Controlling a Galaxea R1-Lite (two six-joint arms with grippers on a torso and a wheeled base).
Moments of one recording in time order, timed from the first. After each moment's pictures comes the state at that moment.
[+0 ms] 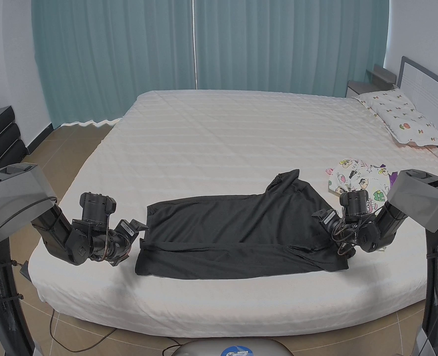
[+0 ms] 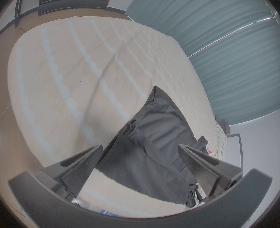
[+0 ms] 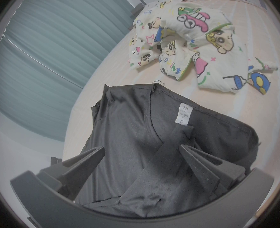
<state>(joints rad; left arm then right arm) -0.15 2.19 -0.80 -0.63 -0.09 -1.03 0.14 2.43 -1.05 -0.70 -0.04 0.95</state>
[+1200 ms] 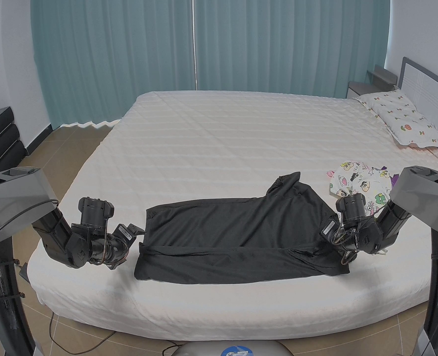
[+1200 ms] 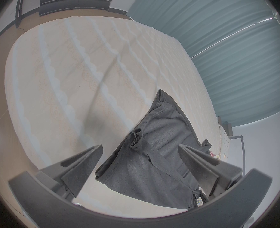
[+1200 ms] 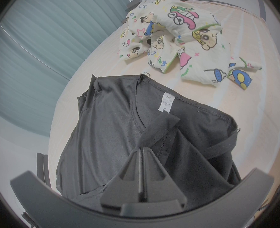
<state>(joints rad) -0.14 2.21 -0.78 -0.65 -0.09 -1.02 0.18 2.35 -0.97 -0.58 -0.12 0.95</state>
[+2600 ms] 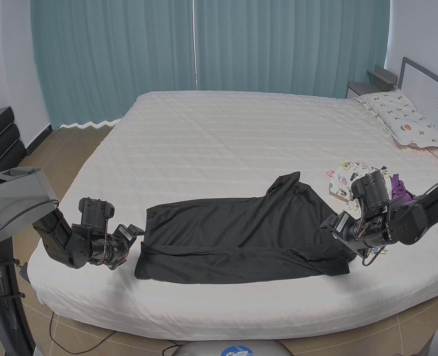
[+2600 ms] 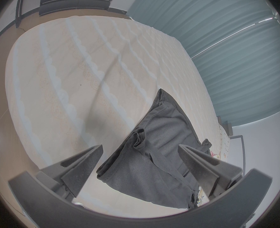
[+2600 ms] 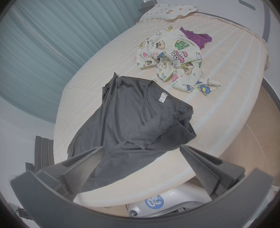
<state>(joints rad) -0.14 2.22 -0.78 -0.65 -0.09 -1.02 0.32 1.90 -0.81 -0.21 -0.18 0.94</state>
